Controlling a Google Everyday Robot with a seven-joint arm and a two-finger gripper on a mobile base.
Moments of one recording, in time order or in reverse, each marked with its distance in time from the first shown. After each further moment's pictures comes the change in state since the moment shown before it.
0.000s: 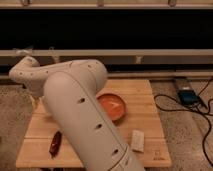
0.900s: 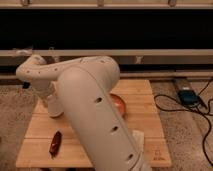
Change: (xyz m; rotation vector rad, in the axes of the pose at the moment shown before) arm 0.049 -0.026 -0.032 -0.028 -0.013 0.015
